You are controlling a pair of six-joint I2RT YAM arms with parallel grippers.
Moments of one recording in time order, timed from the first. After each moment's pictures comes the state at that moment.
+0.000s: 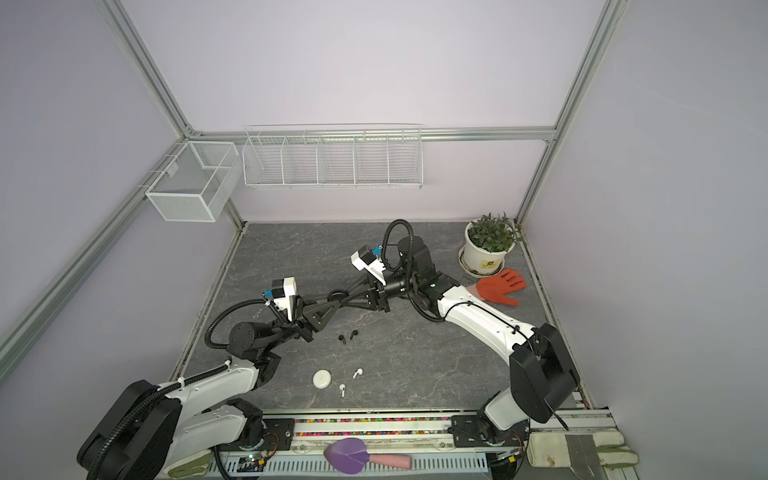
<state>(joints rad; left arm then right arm) -0.52 1.16 0.27 1.39 0.72 -0.66 0.67 1.52 1.15 0.04 -1.17 0.04</state>
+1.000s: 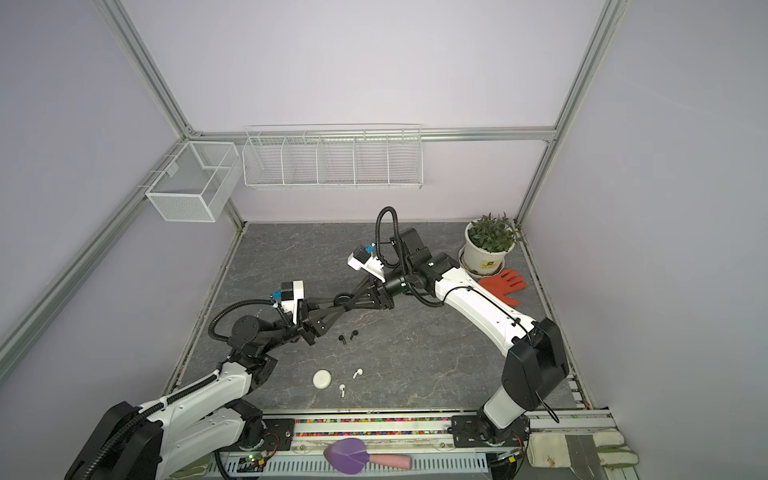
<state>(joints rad) -0.52 1.03 0.29 1.06 0.75 -0.48 0.65 1.59 1.41 -0.63 -1.11 -0.26</state>
